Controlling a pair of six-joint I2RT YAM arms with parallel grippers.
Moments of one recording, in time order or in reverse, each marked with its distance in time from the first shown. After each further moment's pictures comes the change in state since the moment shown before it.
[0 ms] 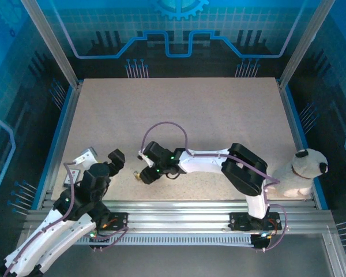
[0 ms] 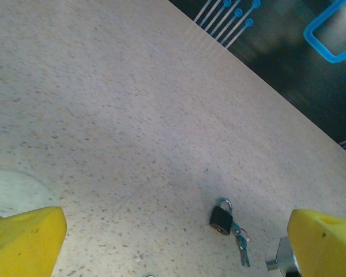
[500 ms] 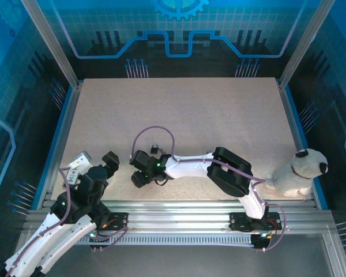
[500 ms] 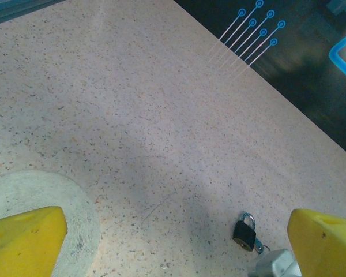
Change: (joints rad) left arm 0.000 -0.059 0.000 -0.095 -0.076 -0.040; right arm 0.093 0.134 0.144 -0.066 0.175 0.149
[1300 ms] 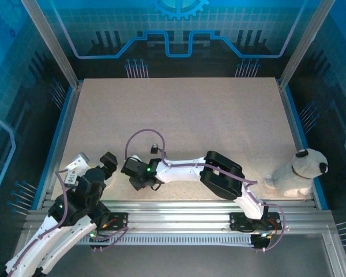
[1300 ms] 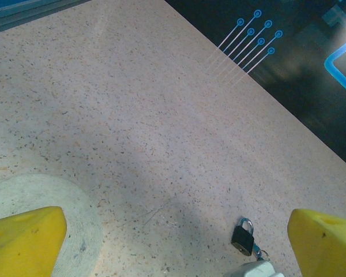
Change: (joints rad) left arm 0.000 -0.037 0.000 -0.019 -0.014 0.000; right arm 0.063 0.087 0.145 -0.160 0.136 0.037
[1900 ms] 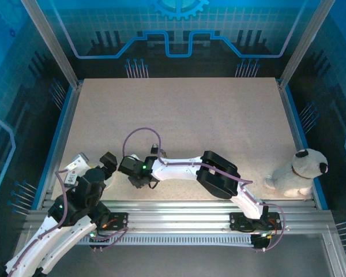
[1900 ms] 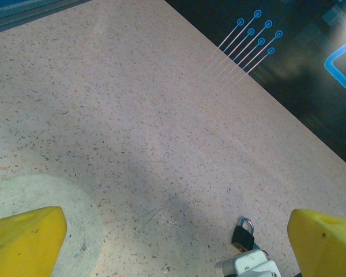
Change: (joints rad) left arm 0.000 -0.004 0.000 -0.003 0.000 0.000; right arm -0.007 0.053 0.101 -0.105 0.007 0.008
